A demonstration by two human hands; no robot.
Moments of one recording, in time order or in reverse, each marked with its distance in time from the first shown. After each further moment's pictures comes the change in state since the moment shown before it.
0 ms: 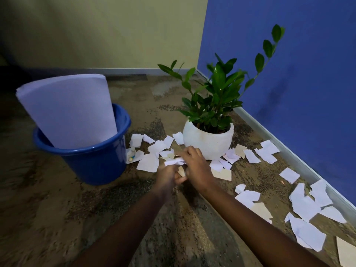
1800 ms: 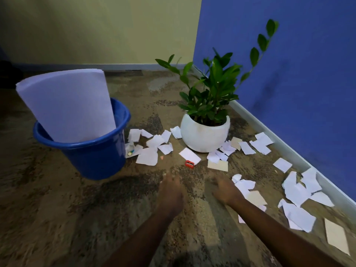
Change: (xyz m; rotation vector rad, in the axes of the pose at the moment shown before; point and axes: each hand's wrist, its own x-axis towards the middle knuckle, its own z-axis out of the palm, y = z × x) left_hand 0.002 -0.074 -0.033 1.593 -0.041 0.430; right_hand -0.077 0.076 0.009 0.050 -0.444 0.574
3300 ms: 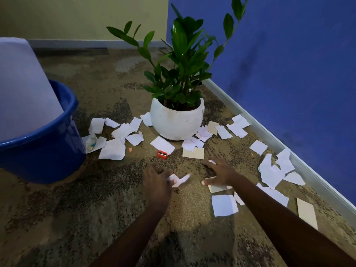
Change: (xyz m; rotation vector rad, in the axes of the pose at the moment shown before) left_hand 0.028 0.043 0.039 -0.135 0.181 -0.069; right_hand 0.042 0.087 -0.027 -0.194 -0.099 -0.031
